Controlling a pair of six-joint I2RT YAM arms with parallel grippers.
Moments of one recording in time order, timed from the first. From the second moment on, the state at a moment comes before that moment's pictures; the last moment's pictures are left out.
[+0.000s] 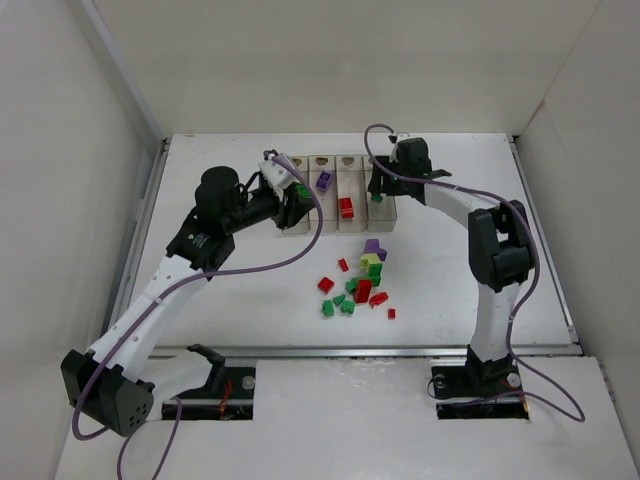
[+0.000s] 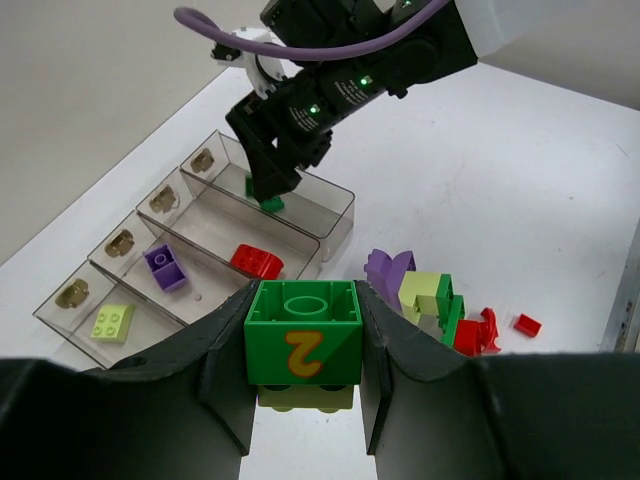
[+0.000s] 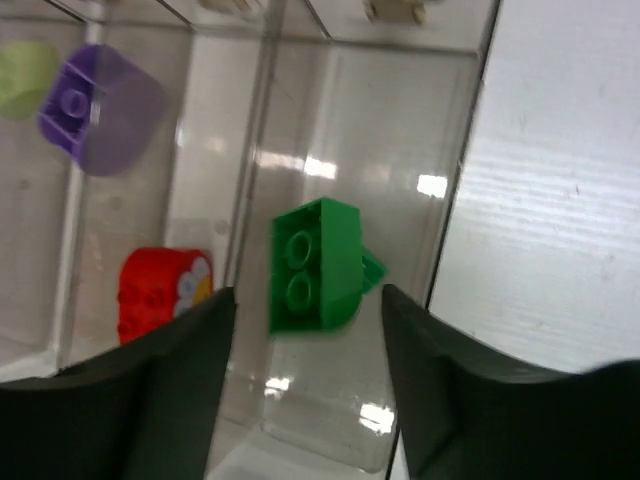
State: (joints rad) left arm -0.47 1.09 1.05 -0.11 0.53 0.12; right arm 0.30 2.02 1.50 -0.12 -0.12 0.26
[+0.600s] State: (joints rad) left arm -0.47 1.09 1.05 -0.11 0.61 0.12; right arm 0.37 1.65 1.39 -0.19 -0.45 -0.13
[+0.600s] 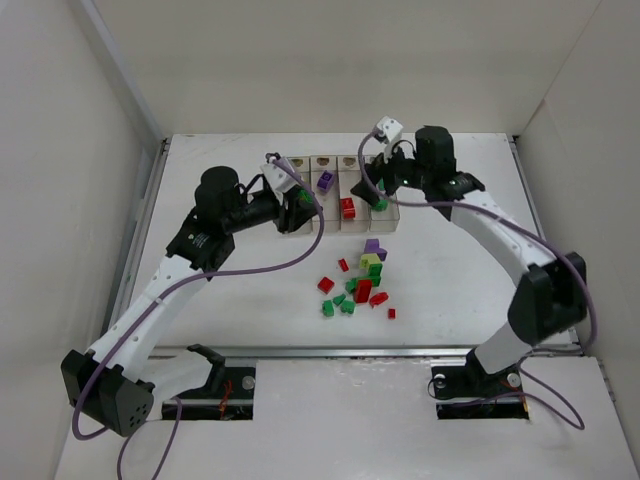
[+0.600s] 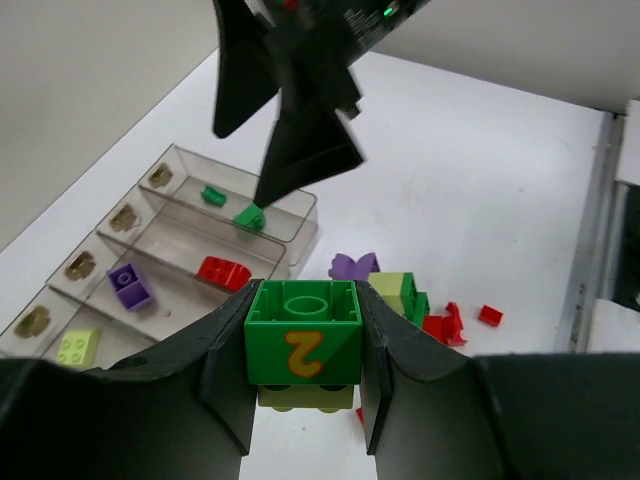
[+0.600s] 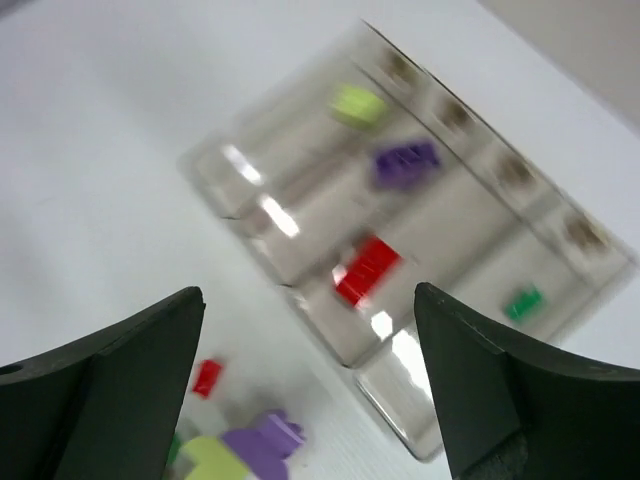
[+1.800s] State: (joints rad) left arm -0.46 1.12 1.04 0.21 0.81 -0.05; right arm 0.54 1.64 1.52 -0.10 -1.22 -0.08
